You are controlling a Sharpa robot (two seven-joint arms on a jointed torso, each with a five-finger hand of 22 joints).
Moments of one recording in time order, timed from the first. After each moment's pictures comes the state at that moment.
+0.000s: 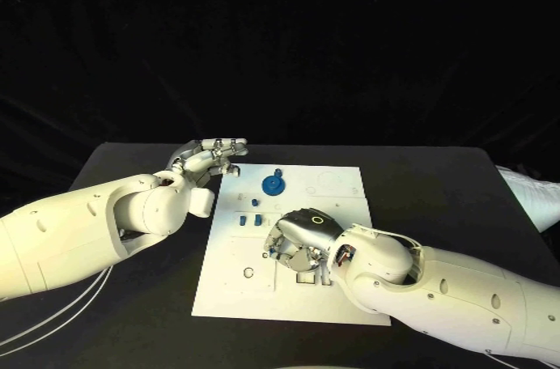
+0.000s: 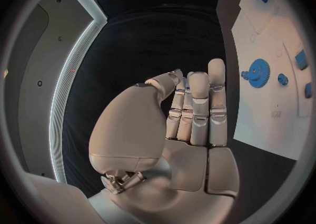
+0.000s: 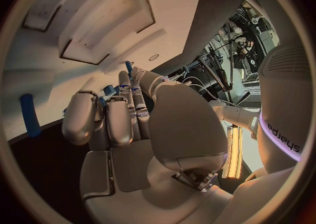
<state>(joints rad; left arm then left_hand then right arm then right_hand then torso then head) 1.20 -0.86 -0.03 1.50 0.10 -0.30 0.34 1.34 -0.14 0.50 0.00 0.13 1.06 0.16 0.13 0.08 1.12 0.09 0.27 0.14 1.29 0.00 1.02 0.61 0.17 1.19 0.11 0.66 0.87 0.92 -0.66 0.07 1.69 -1.80 -0.27 -0.16 1.38 -0.10 0.52 -0.01 0.13 1.18 0.12 0.09 0.10 1.25 0.06 0.08 0.10 1.47 -0.02 1.30 1.20 0.08 1.40 0.08 1.28 1.07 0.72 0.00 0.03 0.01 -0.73</state>
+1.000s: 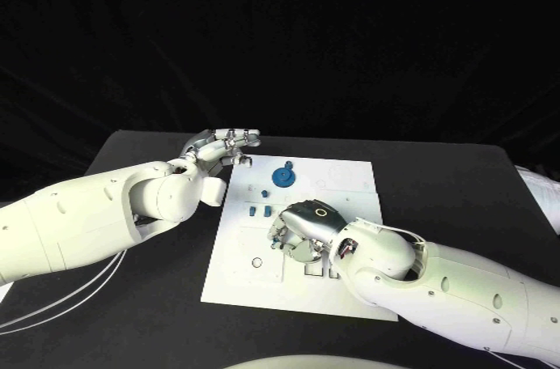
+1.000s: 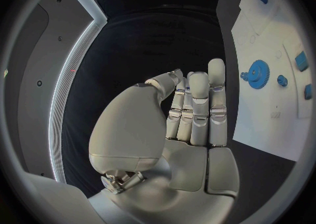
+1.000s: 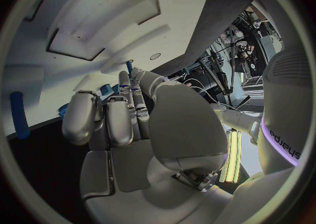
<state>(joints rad) 1.20 -0.86 -0.03 1.50 0.10 -0.30 0.33 1.34 -0.14 0.50 0.00 0.13 1.06 0.16 0.13 0.08 1.12 0.09 0.27 0.14 1.29 0.00 1.02 0.61 0.17 1.19 0.11 0.65 0.87 0.92 -0.63 0.07 1.66 -1.84 -0.27 -0.17 1.38 -0.10 0.52 -0.01 0.14 1.18 0.13 0.08 0.10 1.25 0.06 0.07 0.10 1.47 -0.02 1.30 1.20 0.08 1.40 0.08 1.28 1.07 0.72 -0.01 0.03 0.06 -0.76</state>
